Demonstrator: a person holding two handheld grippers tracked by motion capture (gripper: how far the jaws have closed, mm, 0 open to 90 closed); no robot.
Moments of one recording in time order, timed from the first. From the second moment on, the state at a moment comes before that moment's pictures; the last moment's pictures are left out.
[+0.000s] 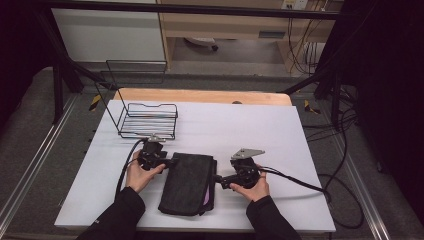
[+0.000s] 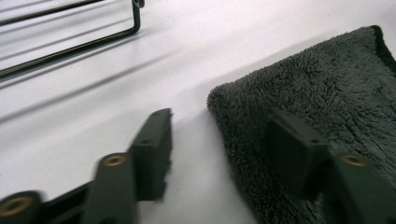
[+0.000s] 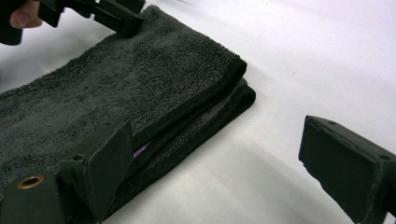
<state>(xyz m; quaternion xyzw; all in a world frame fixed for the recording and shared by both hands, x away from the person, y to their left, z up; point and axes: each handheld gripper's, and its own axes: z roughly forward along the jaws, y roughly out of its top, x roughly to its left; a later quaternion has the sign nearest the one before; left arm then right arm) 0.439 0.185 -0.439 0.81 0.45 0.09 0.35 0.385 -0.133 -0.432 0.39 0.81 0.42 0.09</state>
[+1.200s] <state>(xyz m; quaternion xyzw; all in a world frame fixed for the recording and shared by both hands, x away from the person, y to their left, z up) 0.431 0.174 -0.442 0.82 0.44 0.07 0.36 0.418 -0.096 -0.453 0.46 0.79 0.41 0.07</state>
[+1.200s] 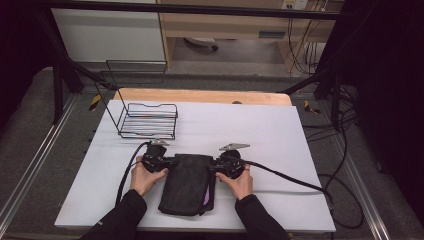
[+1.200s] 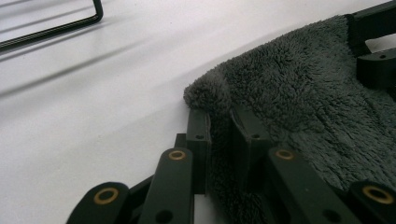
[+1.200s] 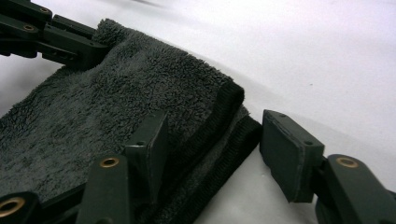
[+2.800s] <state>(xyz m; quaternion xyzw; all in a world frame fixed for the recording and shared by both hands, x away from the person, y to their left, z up) 0.386 0.207 -0.364 0.79 0.38 0.12 0.46 0.395 -0.087 -0.395 0.38 0.77 0.51 0.09</state>
